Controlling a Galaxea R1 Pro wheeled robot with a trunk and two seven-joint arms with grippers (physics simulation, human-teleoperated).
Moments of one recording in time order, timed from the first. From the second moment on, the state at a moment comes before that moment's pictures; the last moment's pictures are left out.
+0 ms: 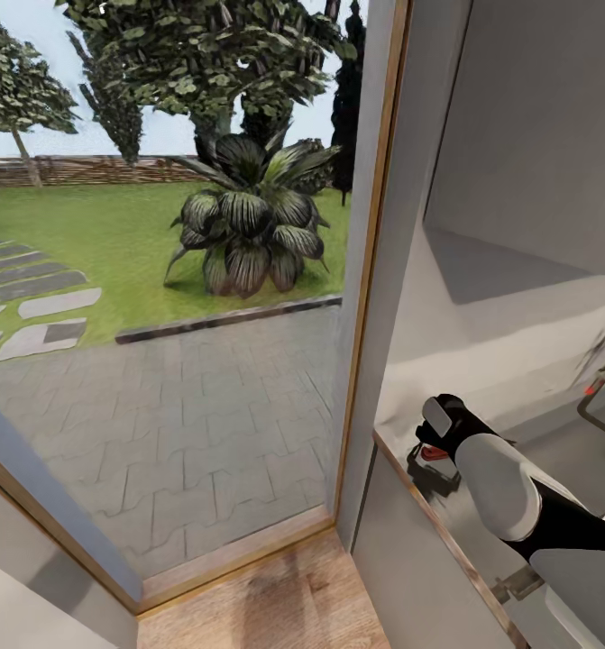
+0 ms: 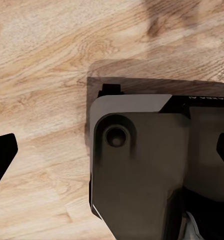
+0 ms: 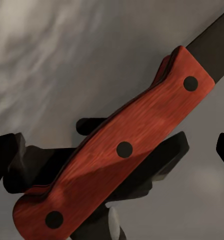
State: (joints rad) left arm -0.40 0.02 -0.03 0.08 0.07 0.03 0.01; right arm -1.13 -0.01 -0.55 -0.24 0.06 0.60 -0.58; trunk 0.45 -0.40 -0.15
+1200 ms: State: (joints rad) left arm -0.40 0.02 -0.03 0.08 0.07 0.03 0.01; right arm -1.13 -0.03 -0.56 -0.24 0.06 0.60 -0.47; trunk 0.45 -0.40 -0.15
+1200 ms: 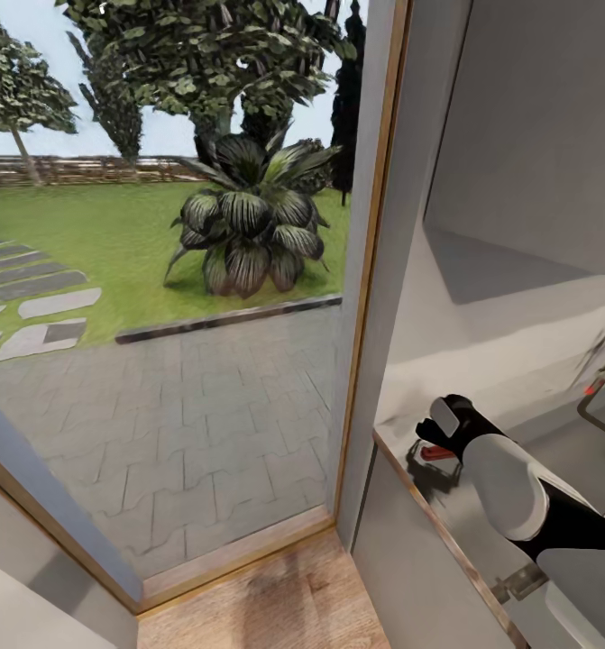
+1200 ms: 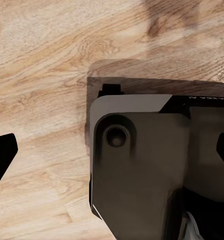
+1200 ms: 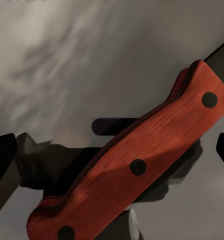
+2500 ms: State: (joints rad) left arm -0.40 0.02 -0.03 0.08 0.07 0.03 0.01; right arm -1.15 -0.06 -0.56 -0.20 0.05 0.60 -0.47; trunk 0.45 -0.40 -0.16
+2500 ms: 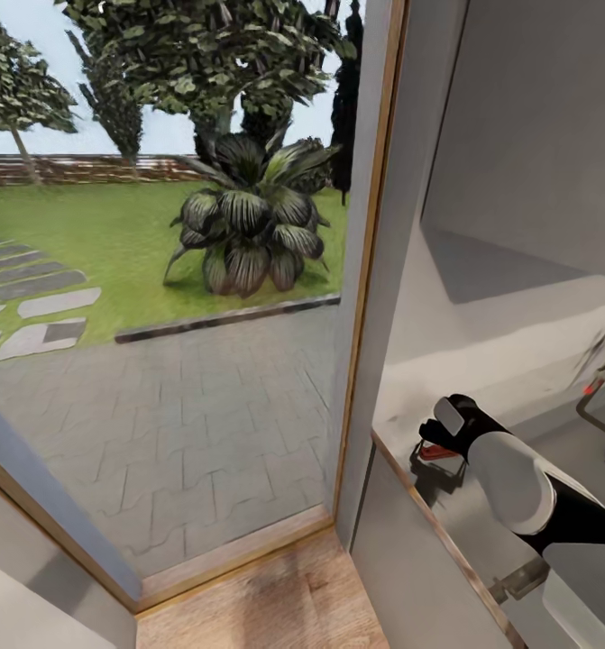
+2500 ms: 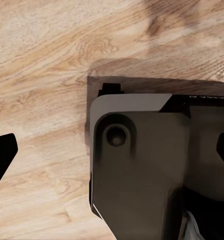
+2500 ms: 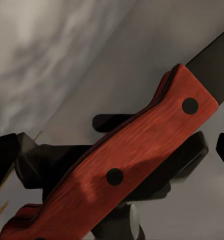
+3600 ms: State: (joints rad) left arm -0.40 0.02 -0.03 0.08 0.07 0.03 0.01; right arm -1.19 -0.06 -0.56 -0.19 0.05 0.60 -0.47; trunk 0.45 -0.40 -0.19
